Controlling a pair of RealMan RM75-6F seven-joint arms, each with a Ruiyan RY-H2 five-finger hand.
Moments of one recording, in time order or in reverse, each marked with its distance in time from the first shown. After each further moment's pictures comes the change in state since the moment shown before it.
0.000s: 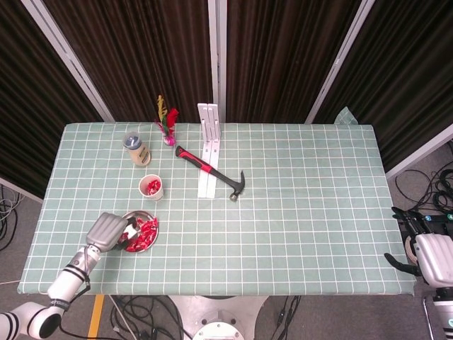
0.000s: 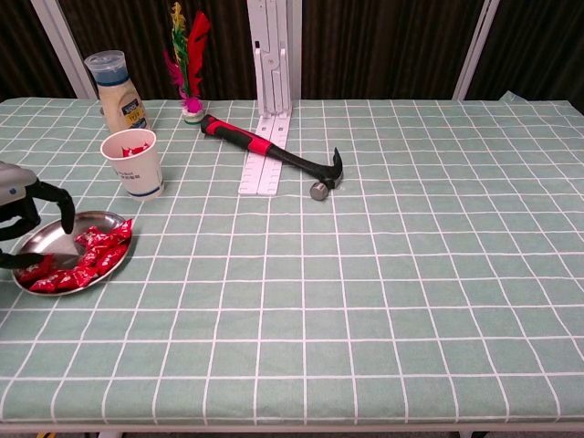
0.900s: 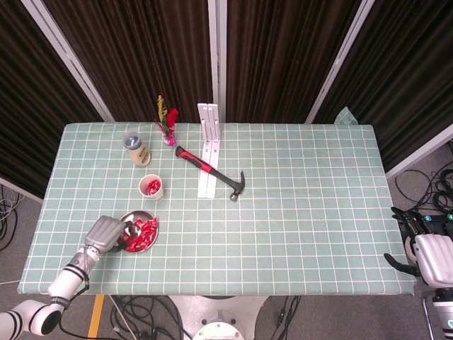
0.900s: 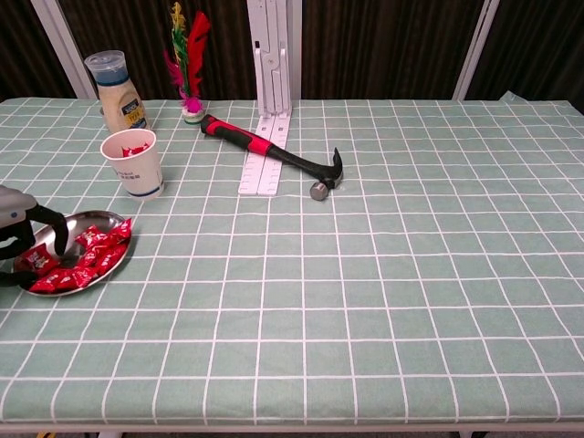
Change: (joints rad) left arm 0.015 -0.050 -0.010 0.117 0.008 -0.083 -0.034; right arm -0.003 0.004 -0.001 -0.016 -0.001 0.006 -0.019
